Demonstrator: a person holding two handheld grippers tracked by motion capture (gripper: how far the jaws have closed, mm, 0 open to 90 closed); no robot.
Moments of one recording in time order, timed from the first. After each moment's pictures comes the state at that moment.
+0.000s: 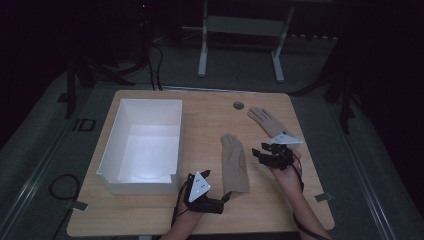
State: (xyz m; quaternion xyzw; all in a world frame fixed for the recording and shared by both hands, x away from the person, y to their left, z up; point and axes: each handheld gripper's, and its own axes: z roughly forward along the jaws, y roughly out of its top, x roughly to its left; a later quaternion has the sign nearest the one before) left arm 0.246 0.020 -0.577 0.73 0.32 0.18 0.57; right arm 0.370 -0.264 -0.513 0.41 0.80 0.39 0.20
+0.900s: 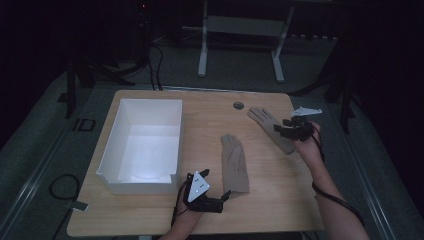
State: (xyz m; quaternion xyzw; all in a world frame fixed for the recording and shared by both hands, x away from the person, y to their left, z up) left arm 0.247 0.021 -0.577 0.72 0.33 0.19 0.58; right arm 0.462 -0.331 -0.485 0.42 0.80 0.35 0.23
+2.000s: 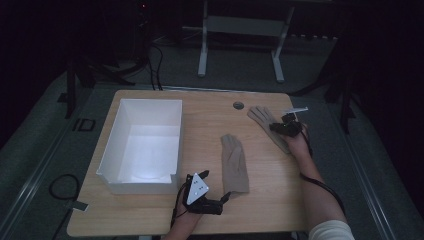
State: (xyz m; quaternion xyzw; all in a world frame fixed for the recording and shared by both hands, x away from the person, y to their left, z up) left arm 0.242 0.022 -0.578 0.72 0.32 0.19 0.58; right arm 0.525 -0.338 -0.550 0.47 0.80 0.33 0.18
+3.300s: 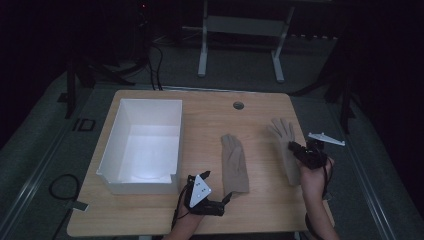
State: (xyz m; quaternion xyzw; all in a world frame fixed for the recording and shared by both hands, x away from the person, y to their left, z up) left arm 0.238 0.017 -0.577 0.72 0.32 0.21 0.58; right arm 0.349 -0.334 -0.478 0.59 0.67 0.38 0.24
